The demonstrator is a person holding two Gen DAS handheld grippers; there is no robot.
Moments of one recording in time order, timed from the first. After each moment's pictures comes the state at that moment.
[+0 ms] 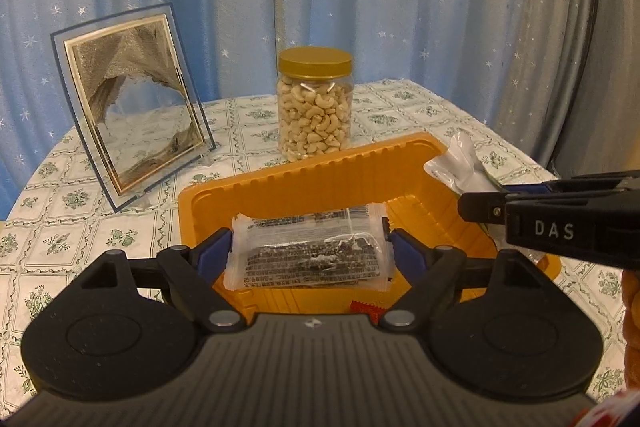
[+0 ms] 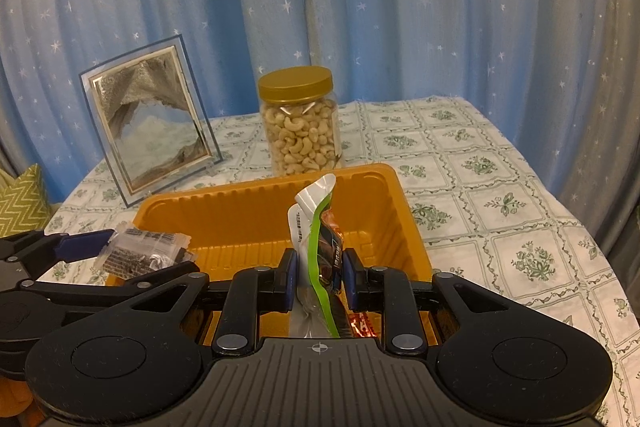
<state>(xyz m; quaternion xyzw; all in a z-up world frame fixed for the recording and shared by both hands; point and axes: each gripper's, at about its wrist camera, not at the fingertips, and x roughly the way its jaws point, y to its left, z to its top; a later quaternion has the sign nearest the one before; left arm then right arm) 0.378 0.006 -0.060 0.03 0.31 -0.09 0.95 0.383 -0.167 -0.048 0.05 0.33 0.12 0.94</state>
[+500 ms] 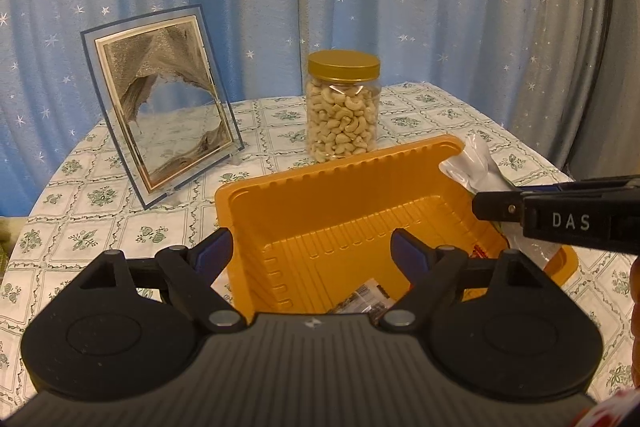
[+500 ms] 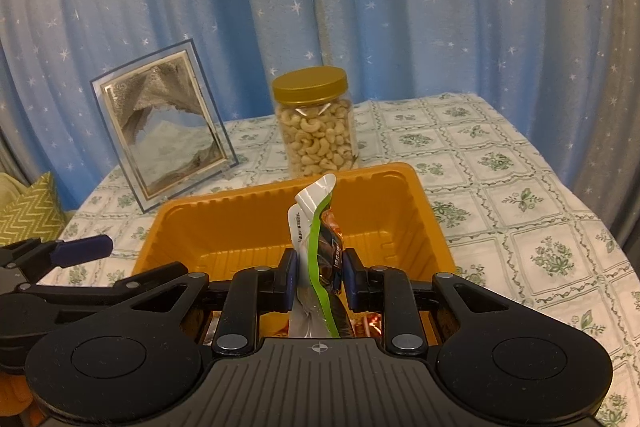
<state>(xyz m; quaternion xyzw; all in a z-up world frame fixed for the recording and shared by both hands) 0.369 0.023 -0.055 0.03 0.30 -0.06 0.95 0.384 -0.160 -0.047 0.07 0.33 0.14 0.93</state>
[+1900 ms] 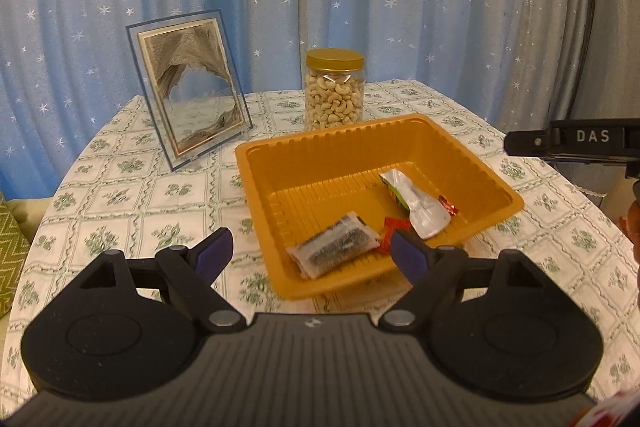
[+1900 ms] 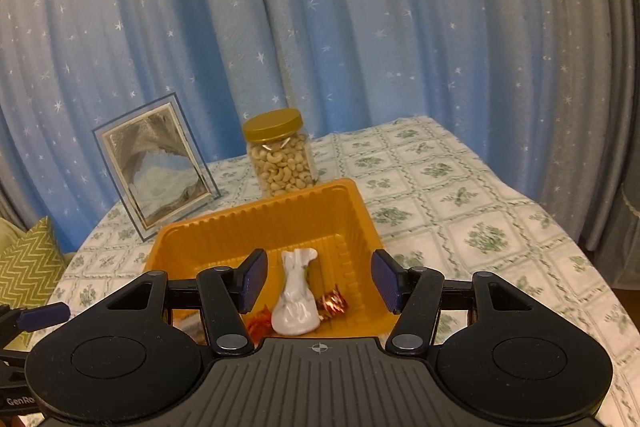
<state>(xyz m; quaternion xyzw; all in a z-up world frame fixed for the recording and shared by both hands) 0.266 0.031 -0.040 0.03 0.29 -0.06 0.95 0.300 -0.207 -0.022 0.12 0.27 0.09 0.95</state>
